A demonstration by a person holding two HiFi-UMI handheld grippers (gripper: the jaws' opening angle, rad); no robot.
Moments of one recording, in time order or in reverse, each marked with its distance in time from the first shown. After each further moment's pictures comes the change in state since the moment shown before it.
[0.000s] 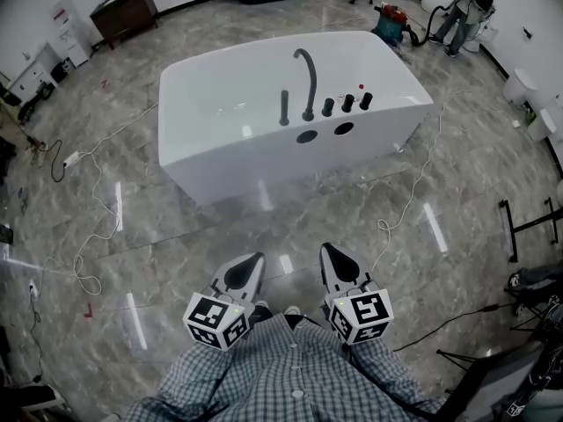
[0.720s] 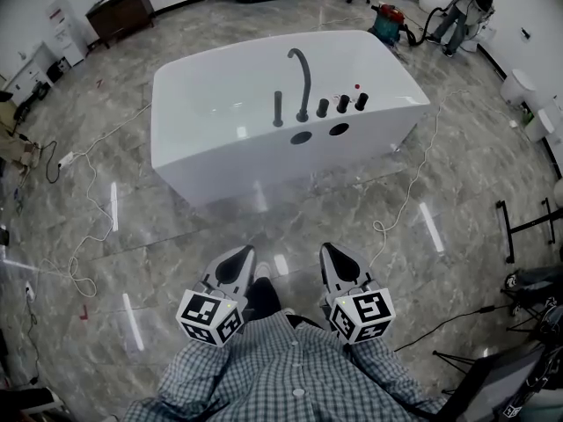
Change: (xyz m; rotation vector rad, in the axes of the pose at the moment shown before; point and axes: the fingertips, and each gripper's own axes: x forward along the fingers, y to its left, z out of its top) left arm 0.026 0.021 0.010 0.010 -0.046 0.047; right arm 0.012 -0.028 -0.005 0.037 0.004 -0.008
